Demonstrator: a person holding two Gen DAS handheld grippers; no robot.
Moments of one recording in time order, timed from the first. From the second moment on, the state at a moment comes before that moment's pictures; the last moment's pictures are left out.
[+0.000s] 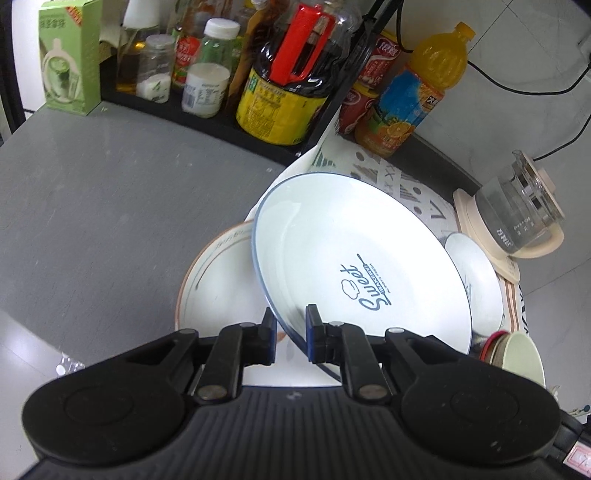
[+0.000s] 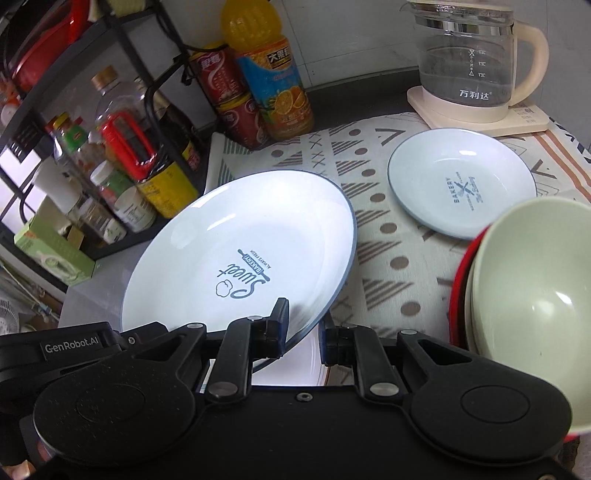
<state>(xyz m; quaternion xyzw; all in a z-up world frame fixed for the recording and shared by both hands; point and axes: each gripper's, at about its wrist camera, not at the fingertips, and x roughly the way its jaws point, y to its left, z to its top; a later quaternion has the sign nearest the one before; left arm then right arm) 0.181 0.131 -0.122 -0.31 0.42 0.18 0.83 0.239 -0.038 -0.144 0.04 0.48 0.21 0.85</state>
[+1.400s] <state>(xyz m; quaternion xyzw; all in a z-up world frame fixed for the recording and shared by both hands) 0.144 0.136 -0.145 -0.33 0.47 0.19 0.80 0.201 -0.036 -0.168 -0.03 0.48 0.21 0.85</state>
